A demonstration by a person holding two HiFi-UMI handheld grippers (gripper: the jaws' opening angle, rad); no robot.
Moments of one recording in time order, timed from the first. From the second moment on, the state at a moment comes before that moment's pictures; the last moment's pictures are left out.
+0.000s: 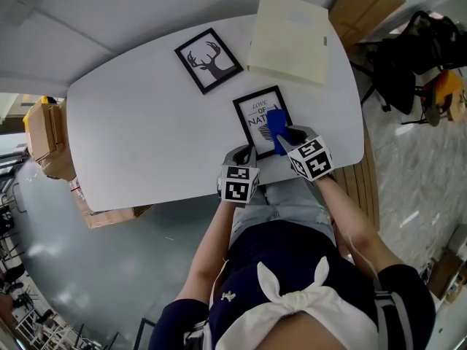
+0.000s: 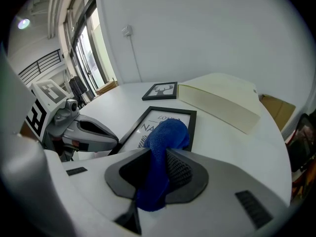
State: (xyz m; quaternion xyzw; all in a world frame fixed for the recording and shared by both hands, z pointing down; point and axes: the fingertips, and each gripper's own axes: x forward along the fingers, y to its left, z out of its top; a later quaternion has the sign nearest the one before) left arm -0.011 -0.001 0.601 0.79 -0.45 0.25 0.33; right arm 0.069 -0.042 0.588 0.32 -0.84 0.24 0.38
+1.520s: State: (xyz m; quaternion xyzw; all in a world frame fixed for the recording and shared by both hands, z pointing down) left arm -0.010 -0.002 0.602 0.78 -0.44 0.28 0.34; right arm 0.075 -0.083 0.589 0.31 -0.84 0.23 0.38
